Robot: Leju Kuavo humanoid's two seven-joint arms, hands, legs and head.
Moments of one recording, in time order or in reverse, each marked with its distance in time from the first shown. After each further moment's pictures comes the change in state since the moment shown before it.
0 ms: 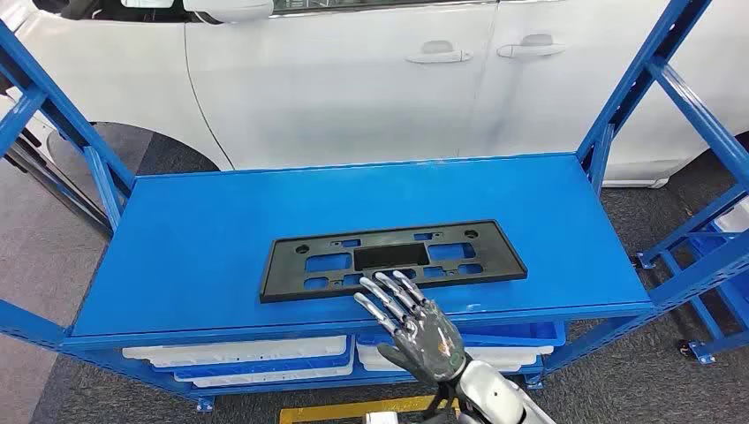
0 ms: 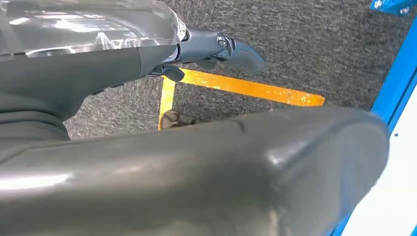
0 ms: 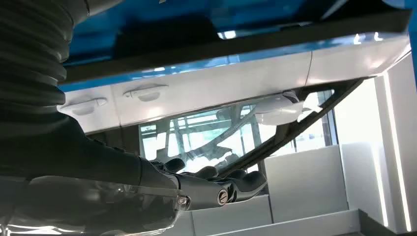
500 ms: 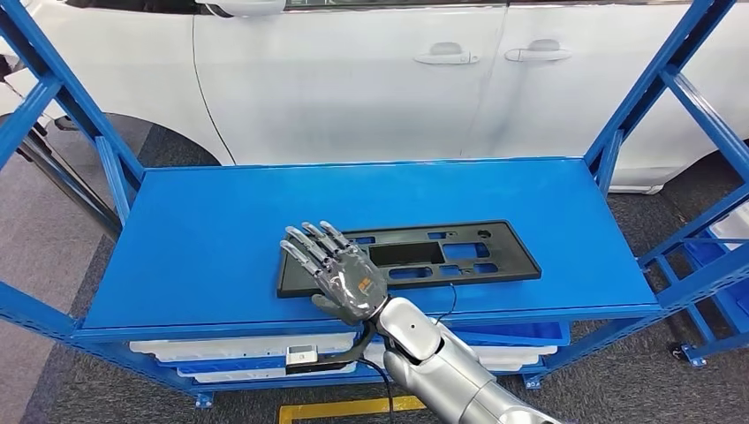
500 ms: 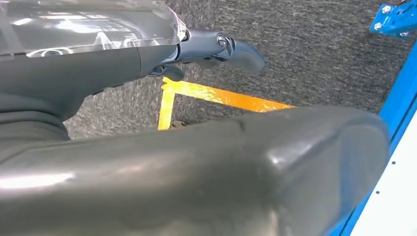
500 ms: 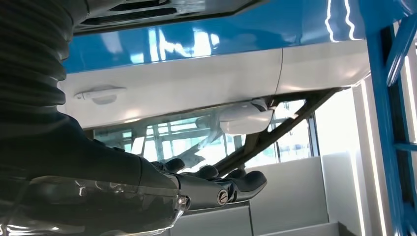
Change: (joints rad) left arm -0.006 -0.001 0.000 0.000 -0.007 0.014 0.002; right arm -0.341 0.247 0.124 0.434 -0.022 0.003 0.048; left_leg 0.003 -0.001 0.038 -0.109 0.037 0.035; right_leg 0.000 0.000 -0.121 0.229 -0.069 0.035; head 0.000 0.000
